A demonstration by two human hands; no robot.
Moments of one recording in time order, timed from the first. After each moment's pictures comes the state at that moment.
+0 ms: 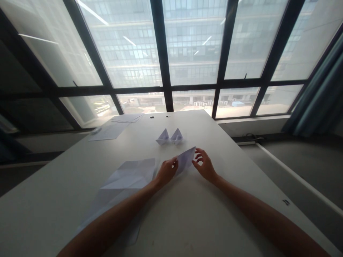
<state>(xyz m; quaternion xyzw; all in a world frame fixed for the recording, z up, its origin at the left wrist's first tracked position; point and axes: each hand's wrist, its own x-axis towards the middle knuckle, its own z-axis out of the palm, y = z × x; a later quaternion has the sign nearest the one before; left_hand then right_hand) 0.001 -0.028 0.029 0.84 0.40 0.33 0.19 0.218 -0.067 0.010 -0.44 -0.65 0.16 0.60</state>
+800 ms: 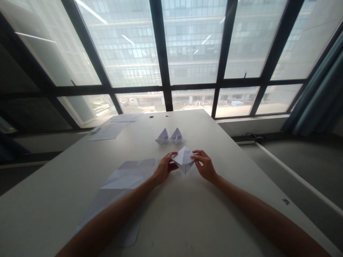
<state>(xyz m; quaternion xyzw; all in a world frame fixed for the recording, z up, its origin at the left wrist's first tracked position) 0.000 -0.018 0.027 0.47 0.30 0.44 0.71 0.219 -0.075 0.019 -0.39 -0.69 0.14 0.60</state>
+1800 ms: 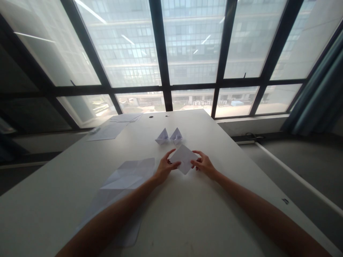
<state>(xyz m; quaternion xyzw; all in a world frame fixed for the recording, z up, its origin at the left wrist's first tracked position) 0.003 -0.025 0.031 0.58 0.33 0.44 0.60 0.225 -0.067 0.020 -0.47 -0.56 0.45 0.52</state>
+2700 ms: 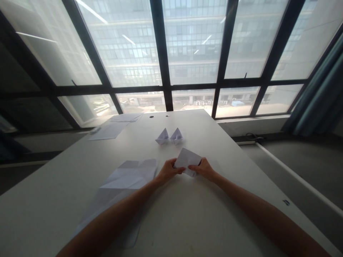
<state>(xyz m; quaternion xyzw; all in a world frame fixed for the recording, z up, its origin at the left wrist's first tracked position) 0.008 -0.031 0.029 0.69 0.36 0.35 0.52 0.215 -0.071 0.015 -0.47 -0.55 0.46 0.51</state>
